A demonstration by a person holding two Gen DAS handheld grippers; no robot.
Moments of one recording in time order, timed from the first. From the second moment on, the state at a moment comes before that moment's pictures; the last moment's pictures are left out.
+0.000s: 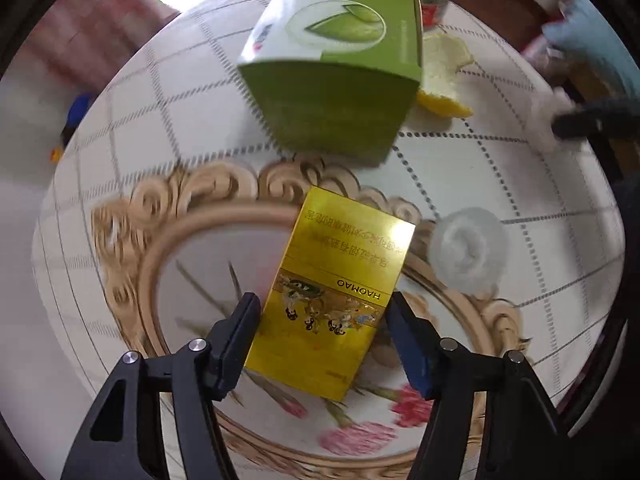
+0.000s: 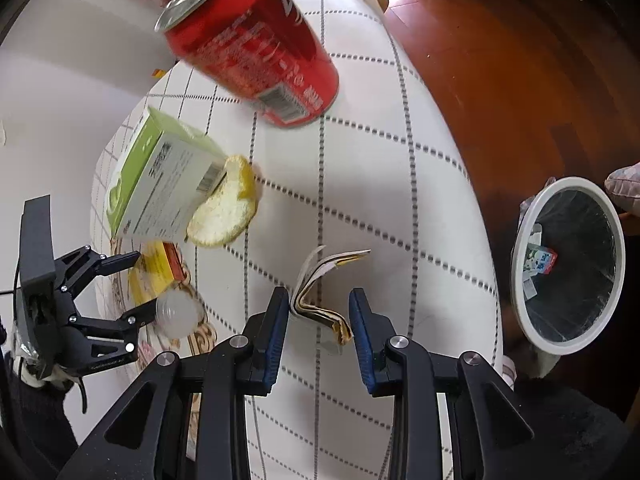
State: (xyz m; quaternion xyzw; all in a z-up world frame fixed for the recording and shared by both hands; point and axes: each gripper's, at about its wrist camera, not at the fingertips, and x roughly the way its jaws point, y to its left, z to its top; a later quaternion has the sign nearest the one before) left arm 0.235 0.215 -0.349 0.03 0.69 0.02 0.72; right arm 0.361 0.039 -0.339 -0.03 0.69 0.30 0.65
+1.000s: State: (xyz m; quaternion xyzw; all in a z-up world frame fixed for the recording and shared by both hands) left arm 0.112 0.156 -0.325 -0.13 0.60 0.25 0.75; right arm 0.272 -0.011 -0.326 -0.07 0.66 0.34 0.66
